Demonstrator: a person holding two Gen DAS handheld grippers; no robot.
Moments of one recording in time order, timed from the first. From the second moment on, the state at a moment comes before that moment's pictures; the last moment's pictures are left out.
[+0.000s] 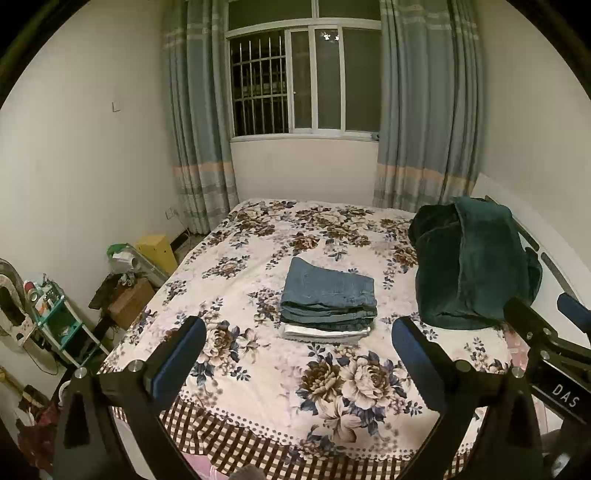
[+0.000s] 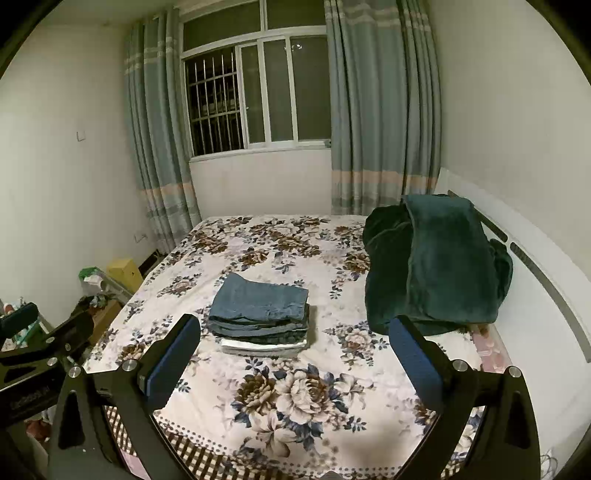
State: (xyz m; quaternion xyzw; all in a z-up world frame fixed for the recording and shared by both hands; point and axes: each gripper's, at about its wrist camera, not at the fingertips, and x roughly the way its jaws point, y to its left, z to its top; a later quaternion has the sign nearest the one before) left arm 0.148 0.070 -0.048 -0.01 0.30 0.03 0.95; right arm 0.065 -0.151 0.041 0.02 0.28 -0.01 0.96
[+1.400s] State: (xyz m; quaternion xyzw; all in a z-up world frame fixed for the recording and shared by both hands) left arm 0.134 0.087 -0.039 -0.01 0.30 0.03 0.95; right arm 0.053 -0.146 0.028 0.03 0.29 -0.01 0.96
